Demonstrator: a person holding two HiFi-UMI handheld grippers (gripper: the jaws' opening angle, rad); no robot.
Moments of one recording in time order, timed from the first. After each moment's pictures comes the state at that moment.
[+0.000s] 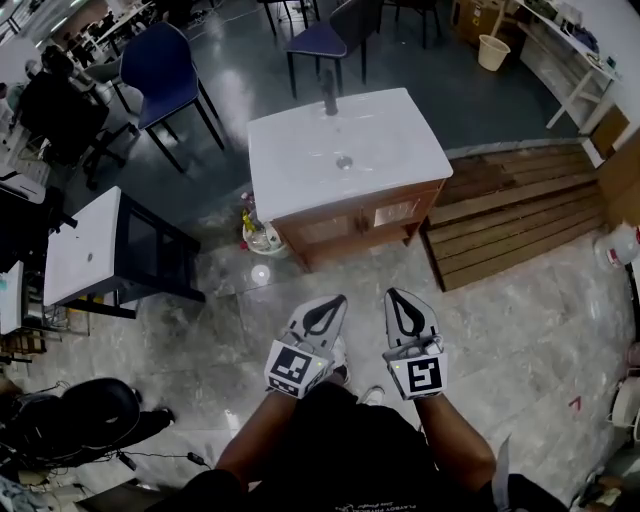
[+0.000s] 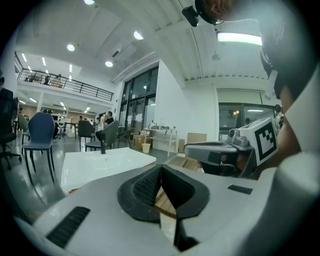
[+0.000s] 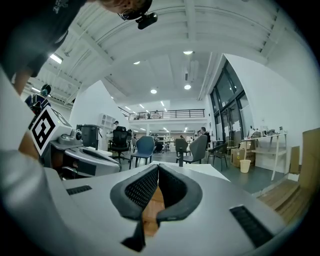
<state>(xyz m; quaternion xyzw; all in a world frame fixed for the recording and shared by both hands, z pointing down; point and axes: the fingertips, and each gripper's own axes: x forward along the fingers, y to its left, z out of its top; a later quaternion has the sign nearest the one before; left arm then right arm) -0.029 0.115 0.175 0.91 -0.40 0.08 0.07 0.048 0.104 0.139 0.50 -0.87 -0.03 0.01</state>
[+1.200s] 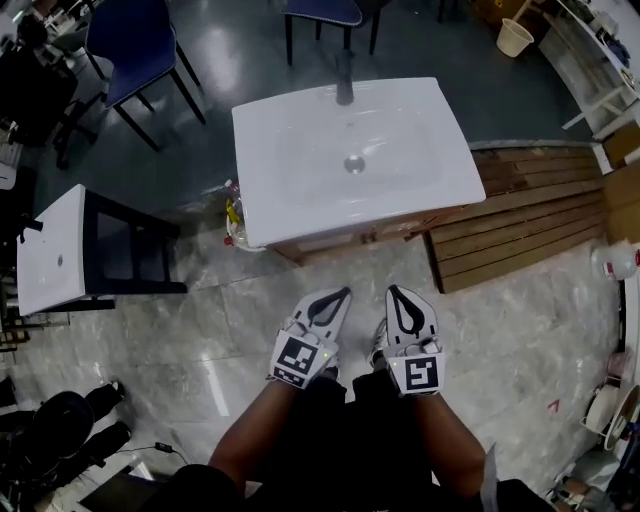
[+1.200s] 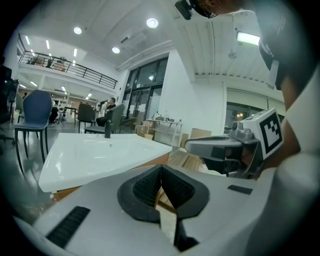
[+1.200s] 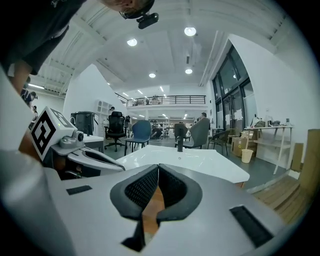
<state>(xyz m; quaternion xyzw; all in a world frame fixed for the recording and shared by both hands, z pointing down) -0.058 -0.043 0.262 0.91 -0.39 0.10 0.12 0.009 -0.052 0.219 0.50 -0.86 0.01 0.09</state>
